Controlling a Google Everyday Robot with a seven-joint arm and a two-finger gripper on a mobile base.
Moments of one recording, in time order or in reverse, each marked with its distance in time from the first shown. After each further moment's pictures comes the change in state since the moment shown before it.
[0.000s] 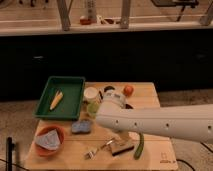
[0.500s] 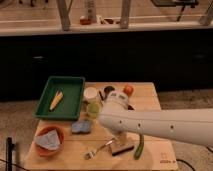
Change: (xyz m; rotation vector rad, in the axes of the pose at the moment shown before) arm -0.024 -0.006 0.003 0.045 -0.119 0.036
